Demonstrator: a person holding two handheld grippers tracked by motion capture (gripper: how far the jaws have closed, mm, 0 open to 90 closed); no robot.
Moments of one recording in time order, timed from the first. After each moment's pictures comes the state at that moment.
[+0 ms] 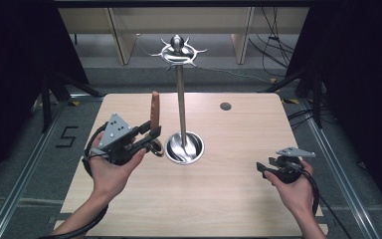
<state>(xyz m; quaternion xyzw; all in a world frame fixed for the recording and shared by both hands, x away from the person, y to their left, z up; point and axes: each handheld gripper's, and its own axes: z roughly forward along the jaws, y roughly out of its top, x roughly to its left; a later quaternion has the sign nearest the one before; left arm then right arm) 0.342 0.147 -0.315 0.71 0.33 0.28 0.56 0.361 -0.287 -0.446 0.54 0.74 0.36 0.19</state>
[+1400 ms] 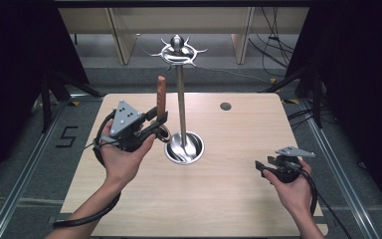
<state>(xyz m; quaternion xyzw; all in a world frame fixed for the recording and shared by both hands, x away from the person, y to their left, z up) 0.361 0.127 -0.301 0.68 0.35 0.31 0.57 0.361 -0.284 -0.445 0.54 0.73 0.37 0.19</state>
